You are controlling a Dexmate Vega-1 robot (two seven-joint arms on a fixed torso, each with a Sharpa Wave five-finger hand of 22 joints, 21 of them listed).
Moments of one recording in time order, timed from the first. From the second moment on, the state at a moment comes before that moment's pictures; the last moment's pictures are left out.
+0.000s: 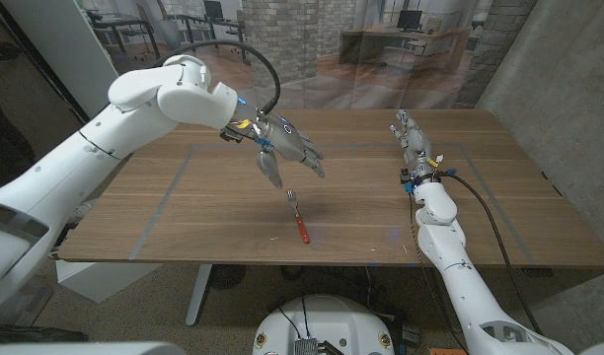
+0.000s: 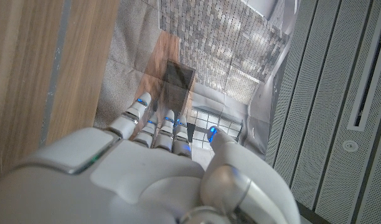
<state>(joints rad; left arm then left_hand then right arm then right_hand) 0.46 0.88 0.48 -2.05 0.50 -0.69 -1.05 0.91 -0.09 0.39 -0.12 0.25 0.02 -0.09 0.20 0.19 0.03 -0.13 0.24 0.23 -0.11 -0.03 0.18 0.17 -0.09 0.06 0.28 0.19 -0.95 -0.07 0.01 -1.33 0.19 0.42 0.10 0.25 0.14 0.41 0.12 0.22 0.18 0.03 0.21 0.18 0.18 0.02 0.20 0.19 0.04 -0.04 0.19 0.18 0.27 -0.04 0.20 0.17</state>
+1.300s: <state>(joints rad) 0.63 0.87 0.35 -2.07 0.73 -0.88 -0.84 0.92 -0.08 0.36 -0.12 0.25 0.06 -0.09 0.21 0.20 0.06 -0.14 0.25 0.23 -0.11 -0.03 0.18 0.17 -0.08 0.06 0.28 0.20 -0.95 -0.08 -0.03 -1.33 0.17 0.43 0.06 0.24 0.14 0.41 0.12 0.22 0.19 0.02 0.21 0.18 0.19 0.02 0.20 0.19 0.04 -0.04 0.19 0.18 0.27 -0.04 0.20 0.17</state>
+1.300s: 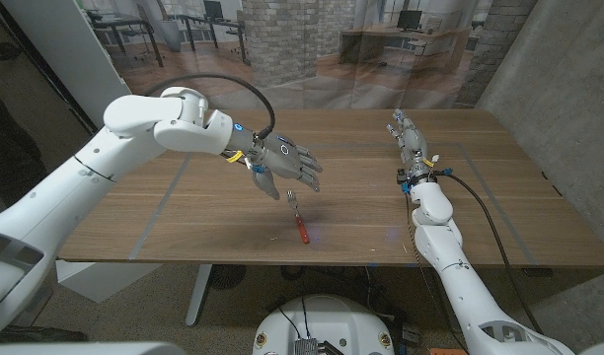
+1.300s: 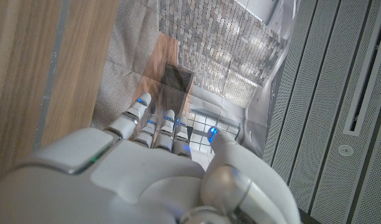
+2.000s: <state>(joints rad) 0.75 0.87 0.26 -2.07 0.85 -0.93 -0.67 0.93 -0.07 0.33 -0.13 0.25 0.11 -0.11 0.23 0.20 0.11 -0.15 0.27 0.24 -0.08 -0.04 0.19 0.17 -0.05 0.05 0.28 0.20 -0.94 -0.08 -0.05 -1.33 0.16 0.42 0.05 0.24 0.14 0.41 0.12 0.22 0.19 0.03 0.21 0.18 0.19 0.01 0.20 0.19 0.04 -0.04 0.19 0.18 0.27 -0.04 0.20 0.17</state>
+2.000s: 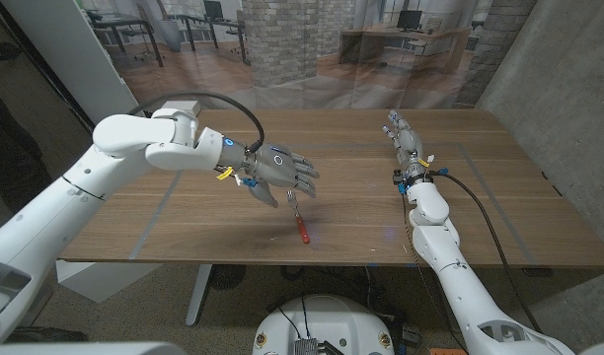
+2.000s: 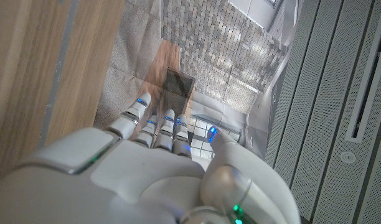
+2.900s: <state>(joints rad) 0.79 0.89 0.27 -2.03 0.92 -0.93 -0.56 0.95 -0.05 0.32 -0.13 0.25 0.12 -0.11 0.23 0.20 0.12 -0.16 0.27 0.24 -0.07 -0.04 0.19 0.17 -0.04 0.05 0.28 0.20 -0.94 -0.09 -0.06 -1.32 0.15 0.41 0.04 0.24 0.14 0.41 0.11 0.22 0.19 0.03 0.21 0.18 0.19 0.02 0.20 0.19 0.04 -0.04 0.19 0.18 0.27 -0.04 0.20 0.17</state>
